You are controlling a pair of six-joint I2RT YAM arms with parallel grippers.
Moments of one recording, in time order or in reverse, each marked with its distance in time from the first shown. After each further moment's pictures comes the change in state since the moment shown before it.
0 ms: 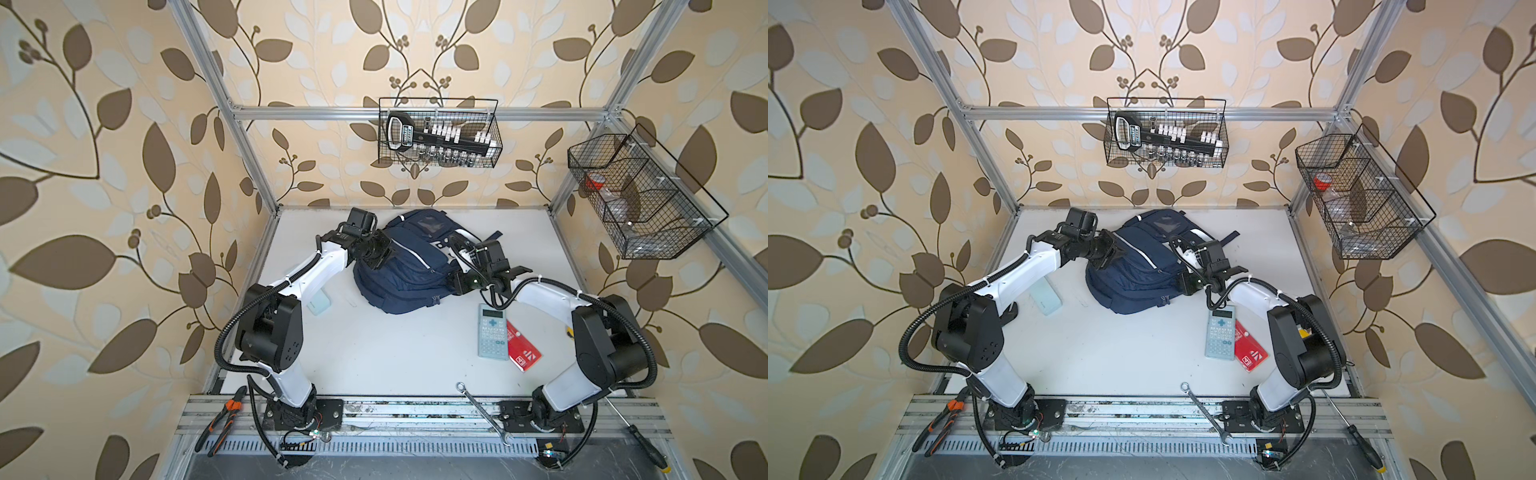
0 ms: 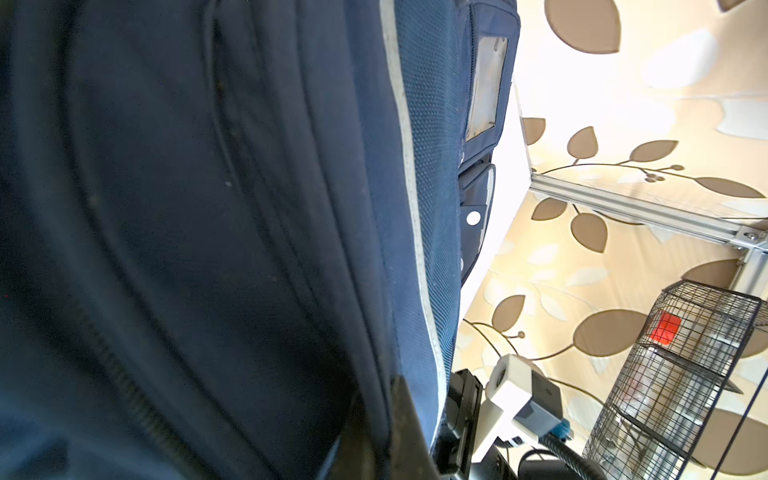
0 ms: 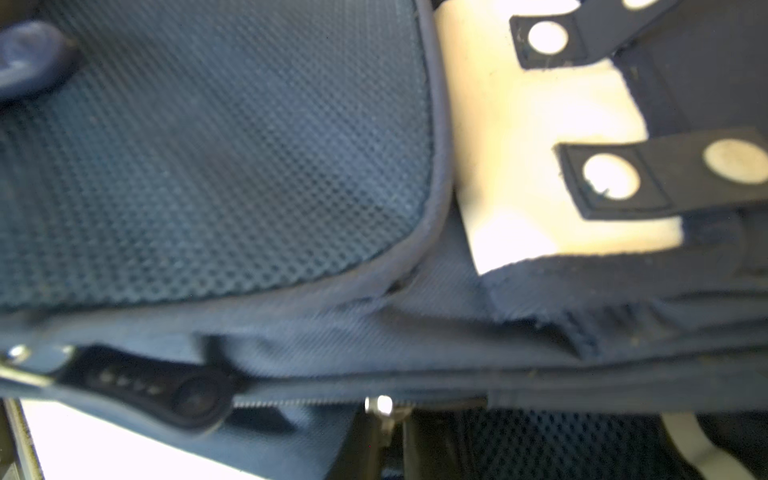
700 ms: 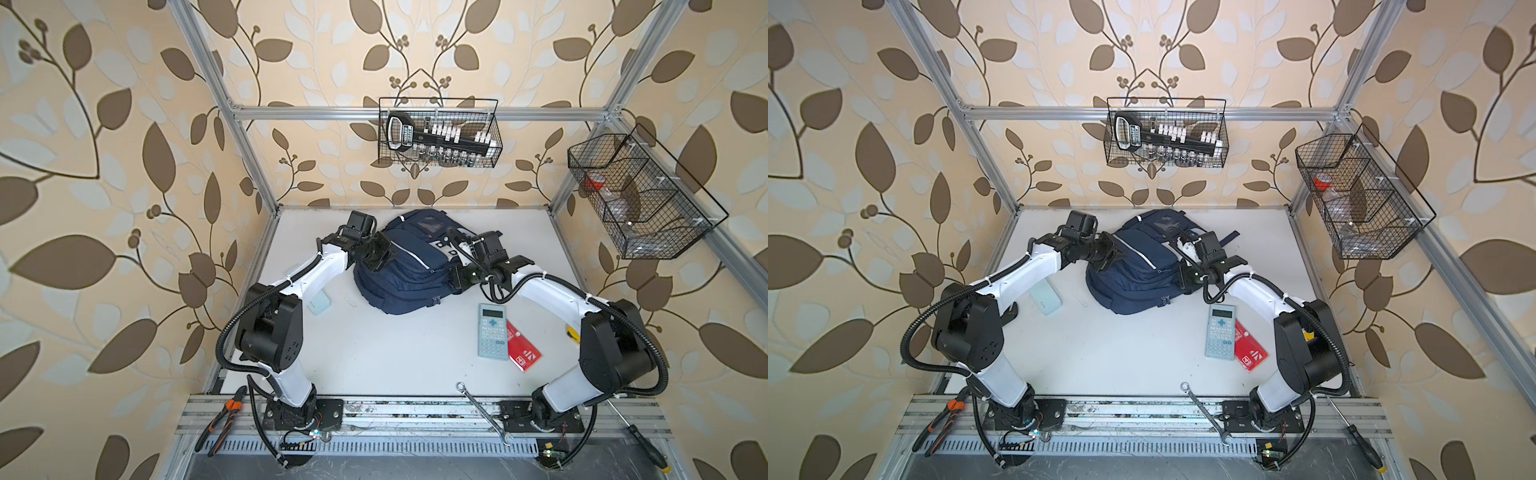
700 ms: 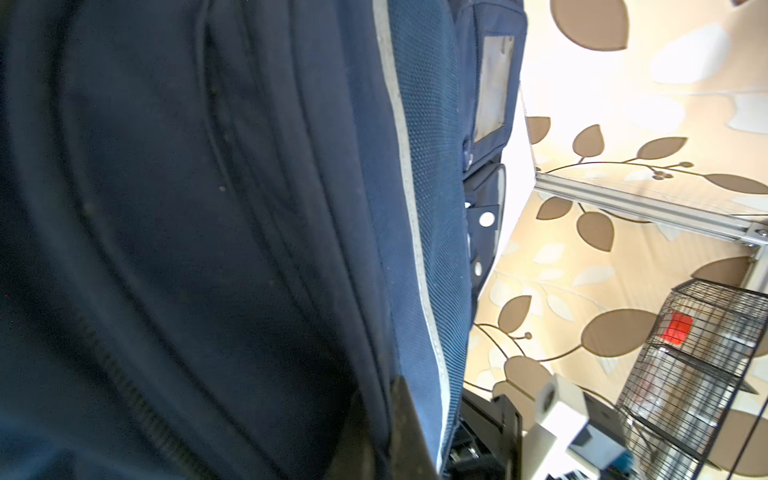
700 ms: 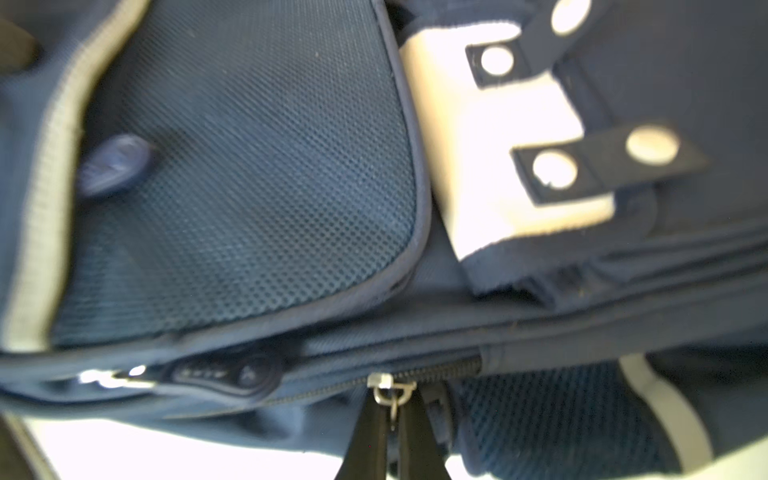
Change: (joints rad) left arm 0.001 0.000 -0.062 0.061 0.000 0.005; right arm 0.037 -0.029 0.134 -0.236 0.089 0.121
